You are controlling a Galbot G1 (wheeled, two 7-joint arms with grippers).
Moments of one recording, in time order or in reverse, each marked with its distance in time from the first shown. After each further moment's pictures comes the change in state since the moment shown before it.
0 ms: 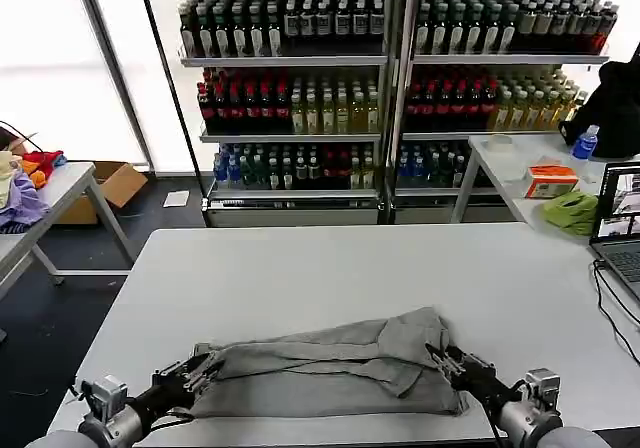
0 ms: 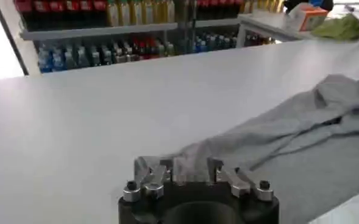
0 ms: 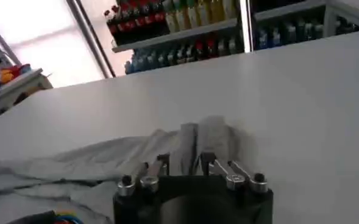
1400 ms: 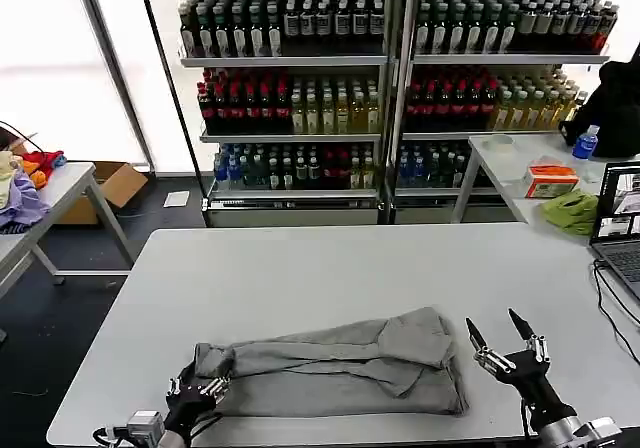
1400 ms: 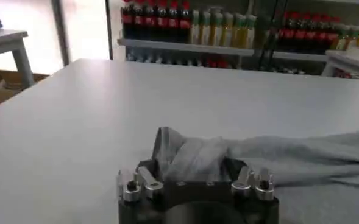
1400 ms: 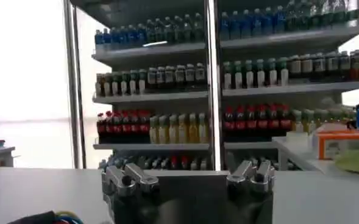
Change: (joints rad) left arm -0.035 -0.292 0.219 0.101 0.112 -0.235 -0.381; right arm -0.100 0.047 0.083 -0.138 -0.143 0.673 -0.121
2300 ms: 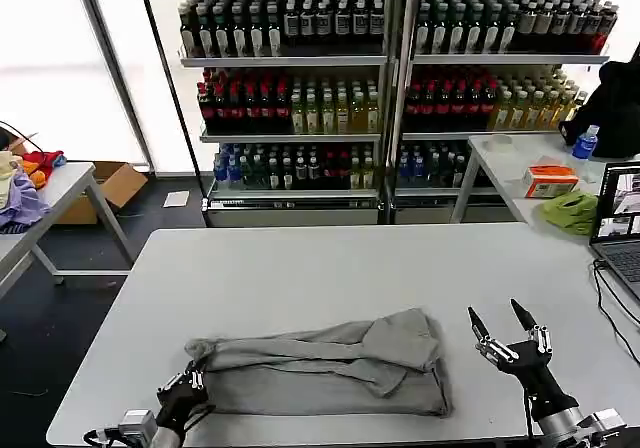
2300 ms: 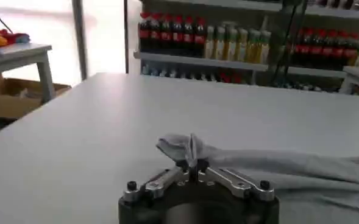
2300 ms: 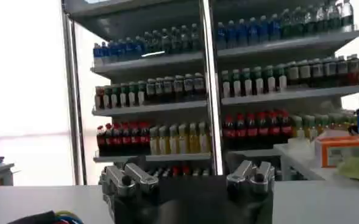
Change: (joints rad) left arm -0.003 -0.009 -0.043 -0.001 -0.001 -0.042 -0.023; right arm 0.030 -0.020 -0.004 0.013 0.054 -0.010 0.013
